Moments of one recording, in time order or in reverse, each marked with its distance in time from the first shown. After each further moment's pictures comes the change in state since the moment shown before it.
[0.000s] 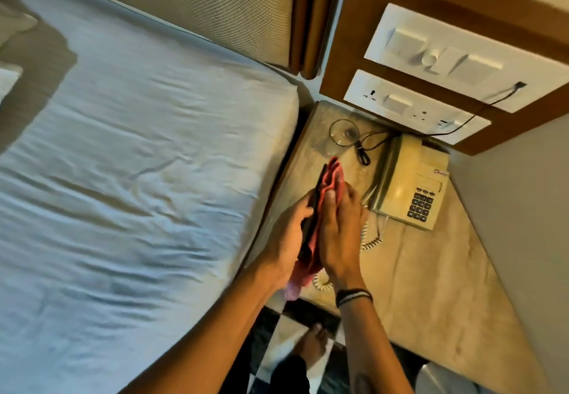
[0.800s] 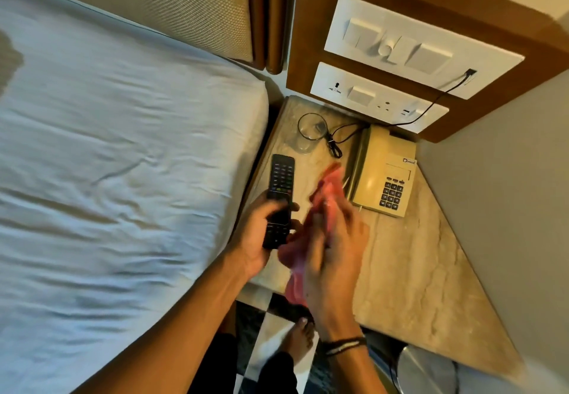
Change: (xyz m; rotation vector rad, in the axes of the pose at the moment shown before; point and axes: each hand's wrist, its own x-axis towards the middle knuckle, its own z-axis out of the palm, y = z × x) left_hand 0.024 -0.014 -0.012 -0.007 -0.012 -0.003; right_hand -0.051 0.009 -0.028 -0.049 0.223 -0.159
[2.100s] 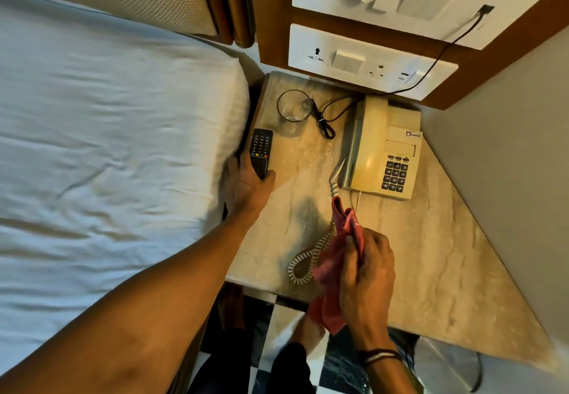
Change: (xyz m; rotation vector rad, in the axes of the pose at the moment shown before) left_hand 0.146 -0.021 -0.014 1.306 0.551 0.308; right_hand -0.008 0.117 -0.014 -0.123 -0.034 0.305
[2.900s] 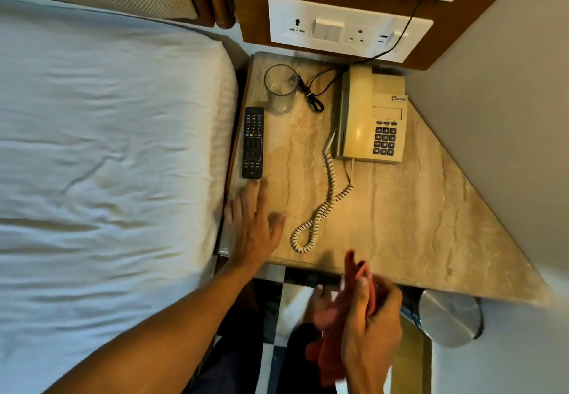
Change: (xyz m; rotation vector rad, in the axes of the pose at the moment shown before) left_hand -0.121 -0.074 0.013 0.301 0.100 0.504; right_hand -0.132 0.029 -0.007 0.127 0.241 0.476
